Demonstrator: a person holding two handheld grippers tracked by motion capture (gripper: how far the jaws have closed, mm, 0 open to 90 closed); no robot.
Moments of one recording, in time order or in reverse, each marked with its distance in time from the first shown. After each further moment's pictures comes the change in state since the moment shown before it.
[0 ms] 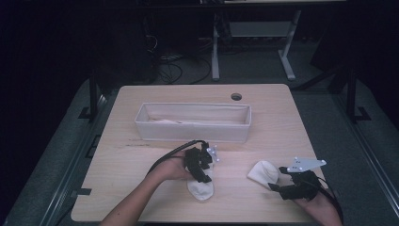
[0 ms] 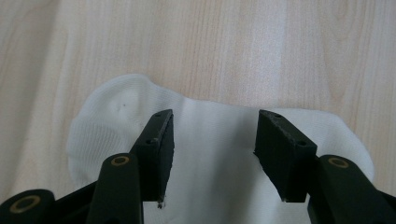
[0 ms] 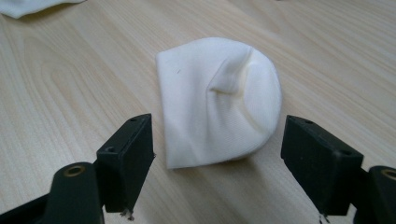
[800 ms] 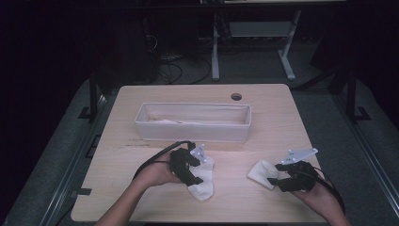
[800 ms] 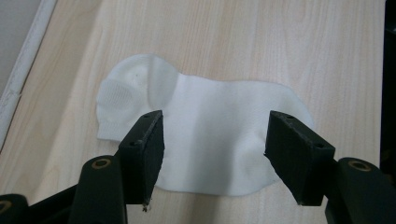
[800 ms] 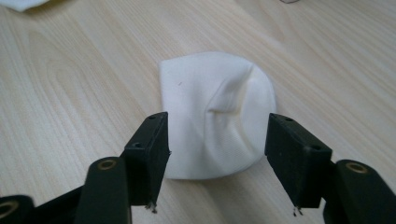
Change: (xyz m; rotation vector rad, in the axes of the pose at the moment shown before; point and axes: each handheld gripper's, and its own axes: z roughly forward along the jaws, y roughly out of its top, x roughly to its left) left arm -0.026 -0.027 -0.043 -0.097 0.081 -0.024; right arm -0.004 0.034 -0.003 0.123 0.022 -0.064
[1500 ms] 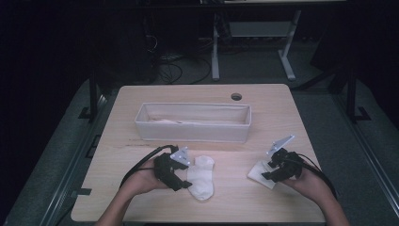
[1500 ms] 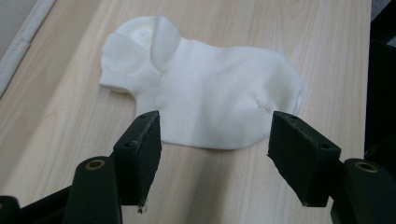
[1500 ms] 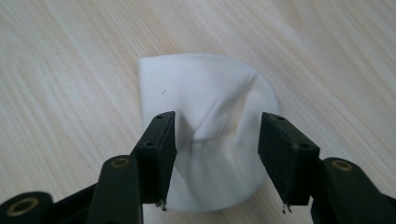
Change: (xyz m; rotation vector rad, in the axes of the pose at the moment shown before) left arm -0.004 -0.042 -0.018 -0.068 0.016 -0.067; right arm -0.014 0.033 0.032 0.211 0.046 -0.023
